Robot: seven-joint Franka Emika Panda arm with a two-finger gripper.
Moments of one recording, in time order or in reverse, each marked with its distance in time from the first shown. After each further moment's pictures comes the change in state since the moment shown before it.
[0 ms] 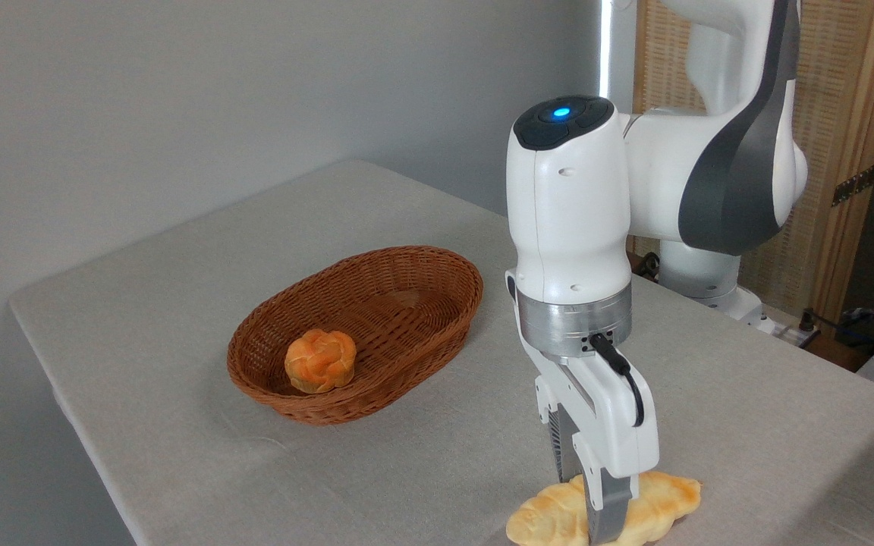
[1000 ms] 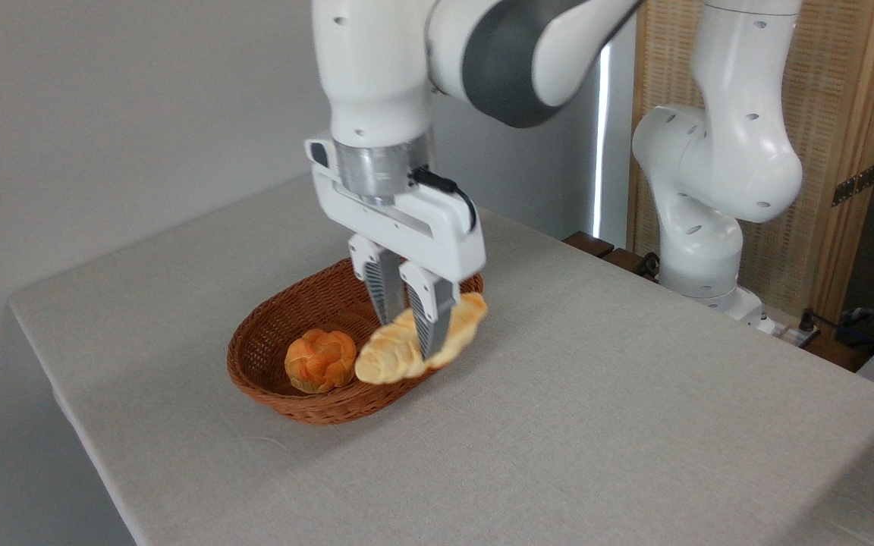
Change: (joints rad) arm -0.134 -0.052 -0.279 0.193 -0.206 -0.339 -0.848
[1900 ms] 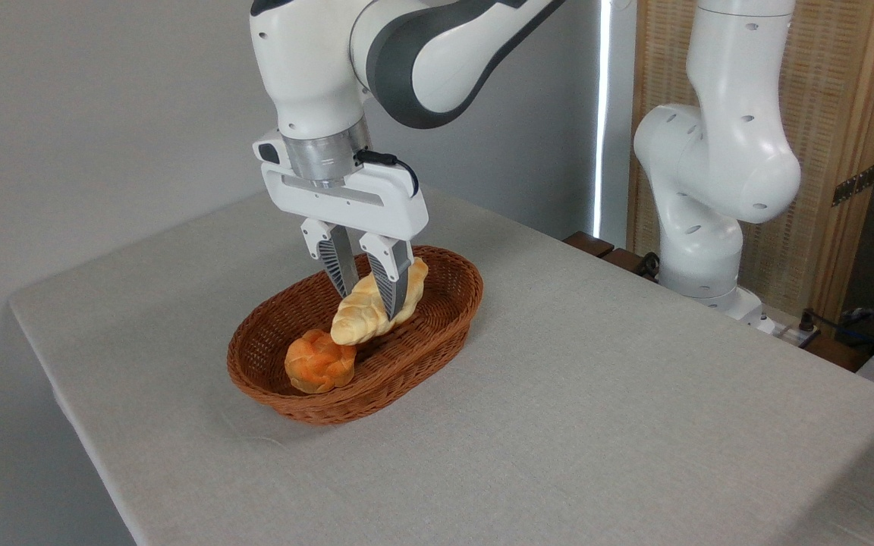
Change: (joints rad) arm -0.037 0.056 -0.183 -0.001 -0.040 -0.001 -0.391
